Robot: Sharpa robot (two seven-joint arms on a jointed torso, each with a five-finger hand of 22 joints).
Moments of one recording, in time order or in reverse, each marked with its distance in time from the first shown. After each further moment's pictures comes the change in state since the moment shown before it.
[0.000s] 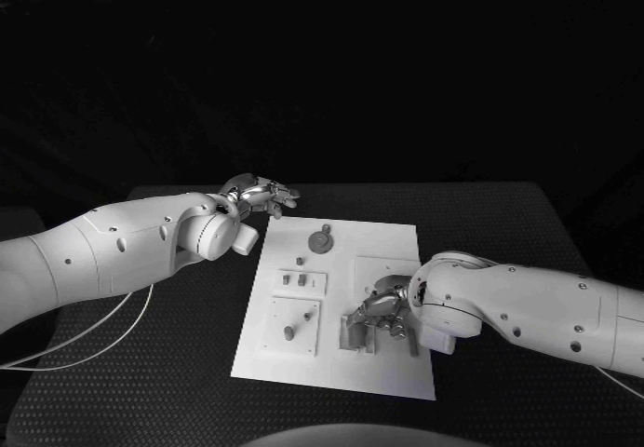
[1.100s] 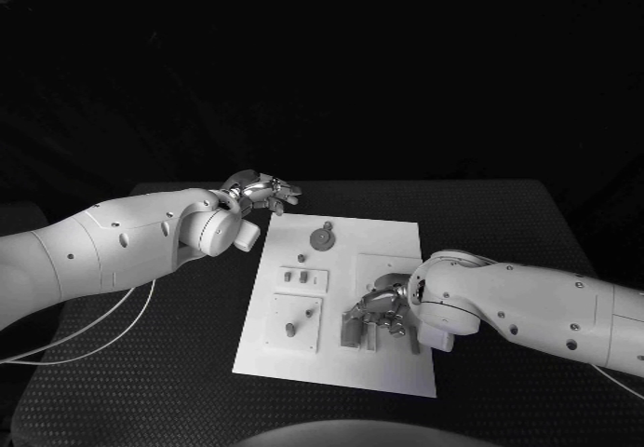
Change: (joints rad) left arm 0.002 -0.001 0.000 0.001 -0.001 0.000 -0.002; left_hand 0.000 0.000 0.000 0.000 0.015 0.000 0.000 0.000 -0.002 0.000 0.000 0.000 0.001 0.000 0.000 0.000 0.003 0.000 0.000 0.000 -0.004 0.003; right arm -0.008 0.015 0.001 -0.018 -0.003 0.003 0.000; right_hand -0.080 -0.049 -0.061 0.022 0.004 0.009 0.009 -0.009 -0.001 -0.002 -0.002 -0.008 0.003 -0.005 0.001 -0.008 0.003 0.002 -0.005 0.002 0.000 0.000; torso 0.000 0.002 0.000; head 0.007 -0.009
